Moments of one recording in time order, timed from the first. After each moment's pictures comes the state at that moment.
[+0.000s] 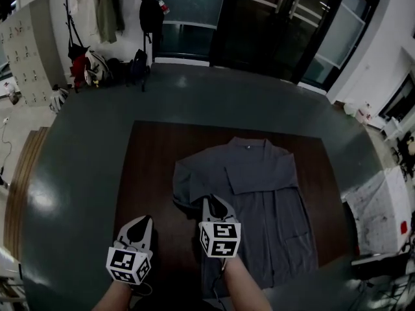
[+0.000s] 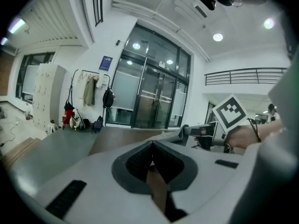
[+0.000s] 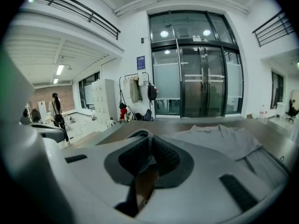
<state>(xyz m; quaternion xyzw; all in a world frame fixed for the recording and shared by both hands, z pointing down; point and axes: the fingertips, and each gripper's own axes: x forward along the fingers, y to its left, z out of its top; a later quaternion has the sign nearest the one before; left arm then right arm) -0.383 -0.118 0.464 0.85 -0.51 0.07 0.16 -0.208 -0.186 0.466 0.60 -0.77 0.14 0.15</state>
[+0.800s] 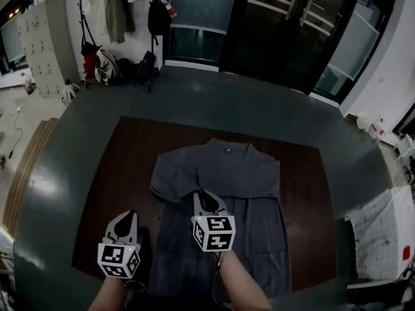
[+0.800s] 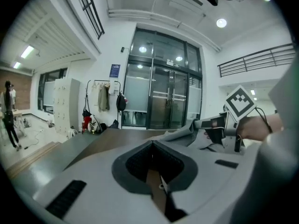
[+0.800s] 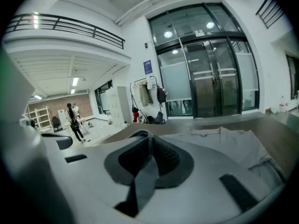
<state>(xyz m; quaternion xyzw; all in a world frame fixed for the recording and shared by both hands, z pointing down) -0.264 -0.106 0.473 0.78 -0.61 0.08 0.13 -0.084 -0.198 0.465 0.52 -0.83 0.15 0.12</state>
